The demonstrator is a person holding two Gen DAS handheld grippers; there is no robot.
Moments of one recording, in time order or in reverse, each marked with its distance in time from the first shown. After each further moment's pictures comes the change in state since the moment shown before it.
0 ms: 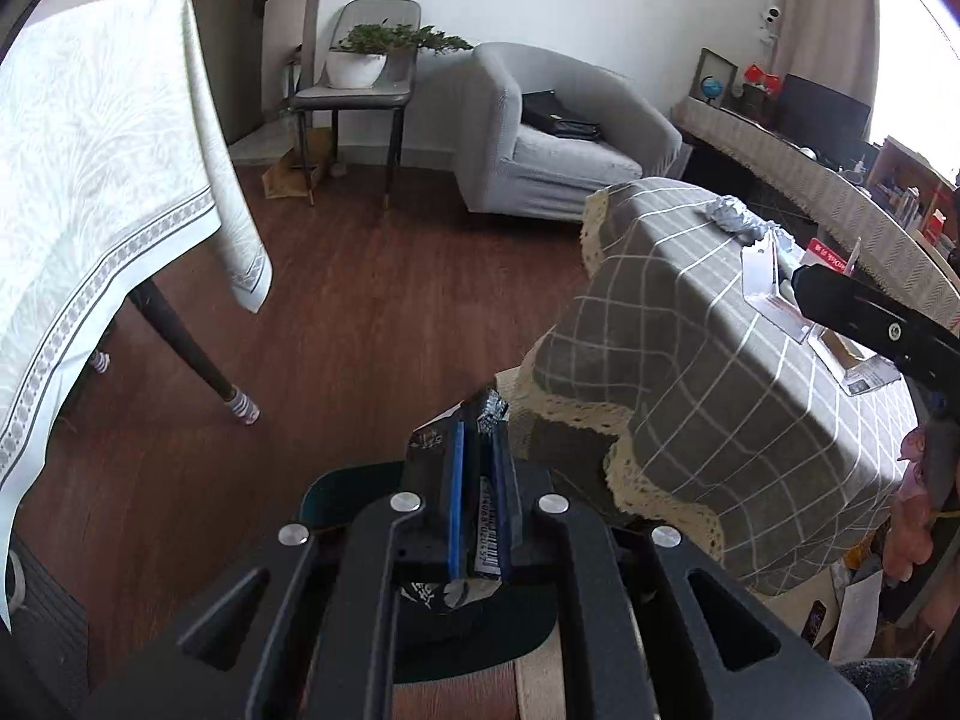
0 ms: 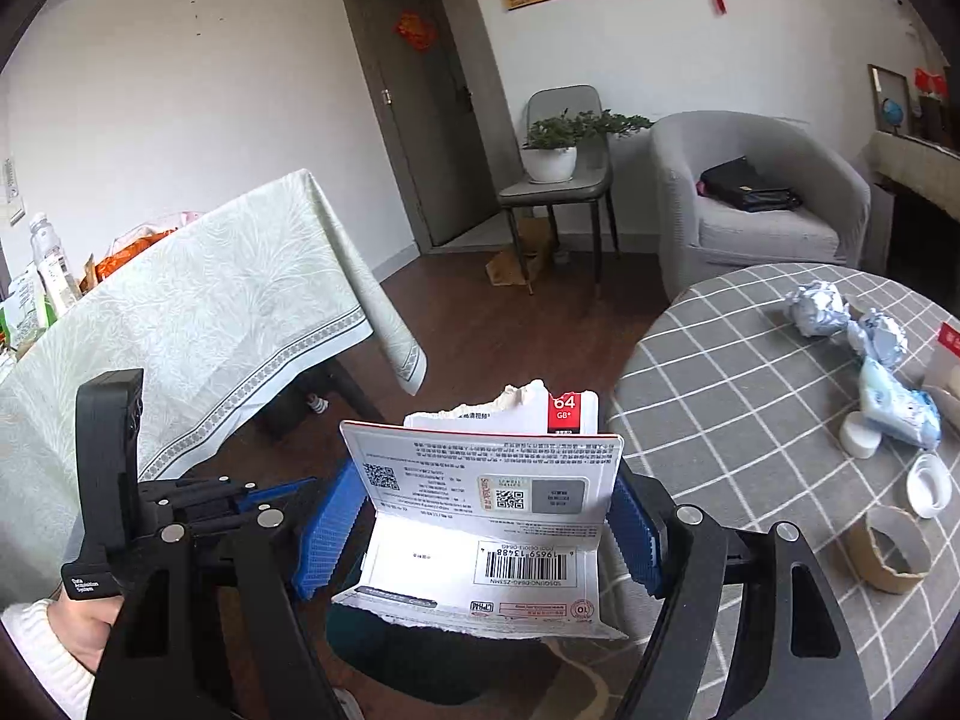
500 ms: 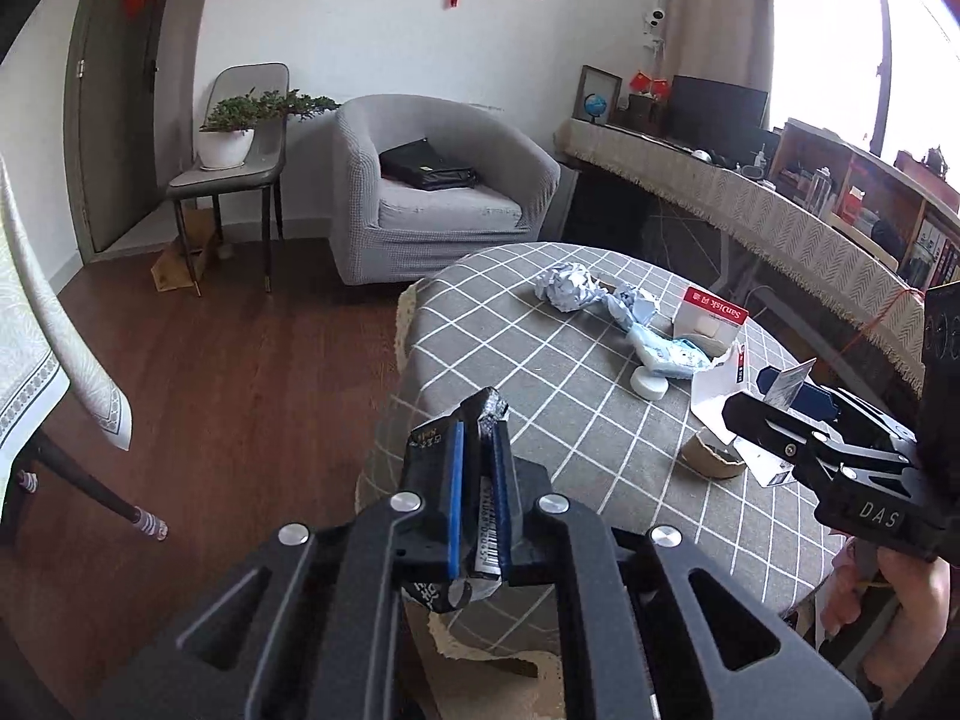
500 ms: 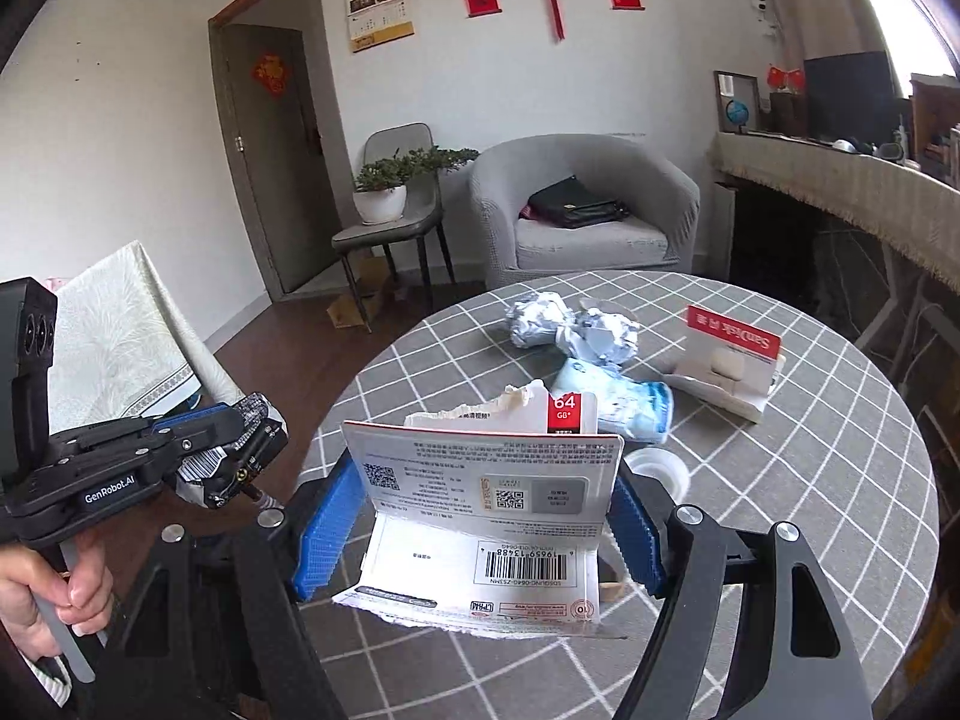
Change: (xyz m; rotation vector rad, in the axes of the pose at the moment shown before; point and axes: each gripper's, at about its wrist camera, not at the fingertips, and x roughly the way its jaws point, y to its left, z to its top) left arm 0.021 -0.131 0.075 0.165 -0.119 -0.191; right arm -0.071 -0.117 -0.007 0.125 -0.117 -0.316
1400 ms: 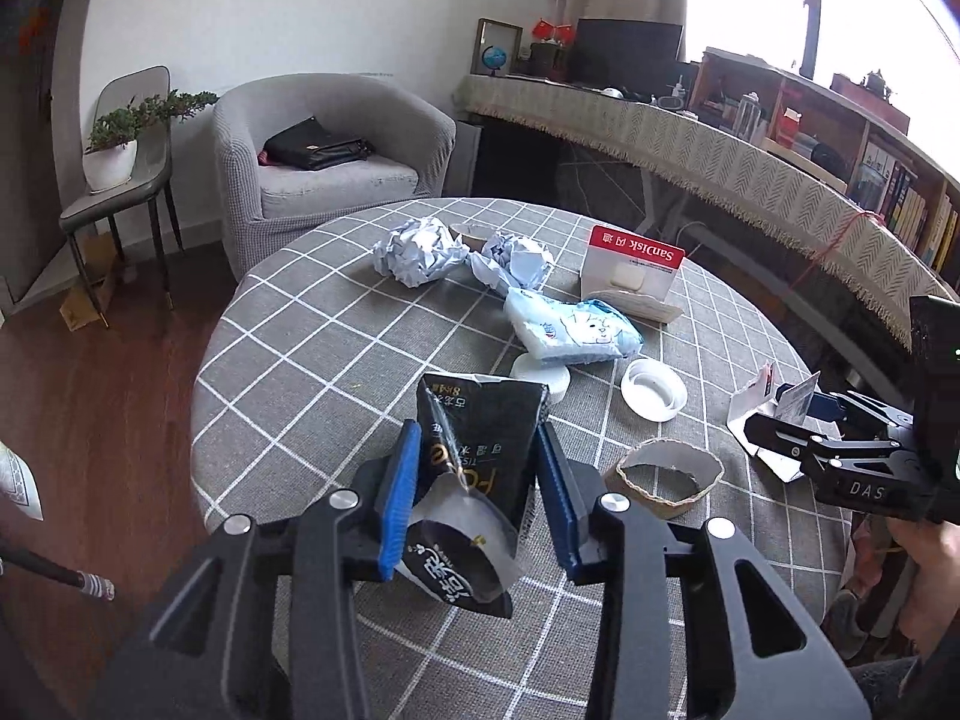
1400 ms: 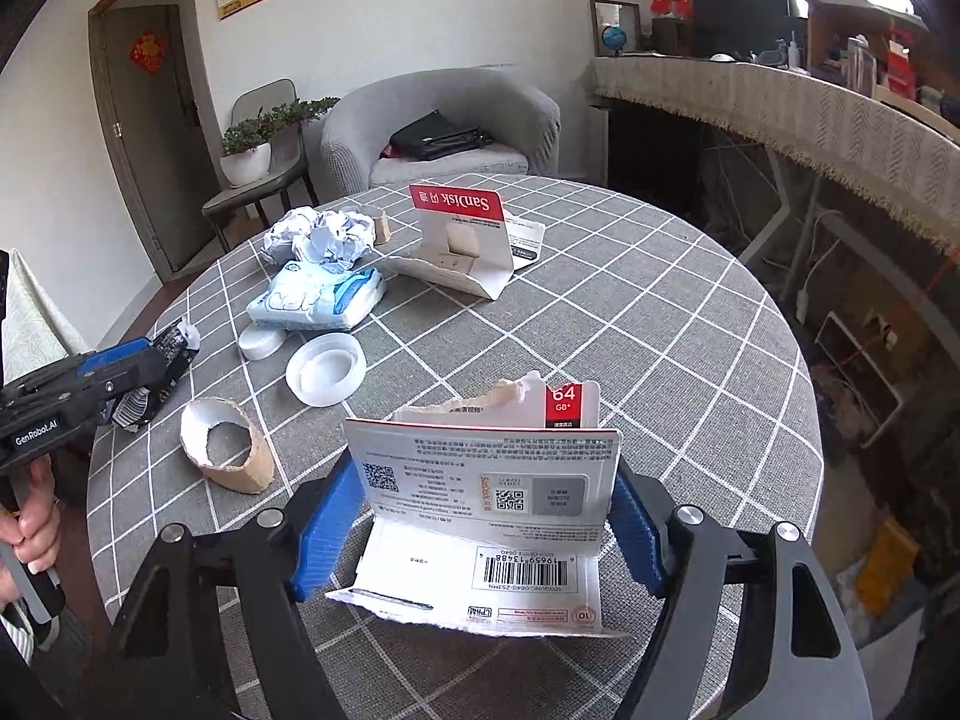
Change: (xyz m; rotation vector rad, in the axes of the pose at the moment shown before) left arm 0.099 -0.085 0.010 0.156 0.086 -0.181; right arm -0.014 -0.138 -0.045 0.156 0.149 -0.285
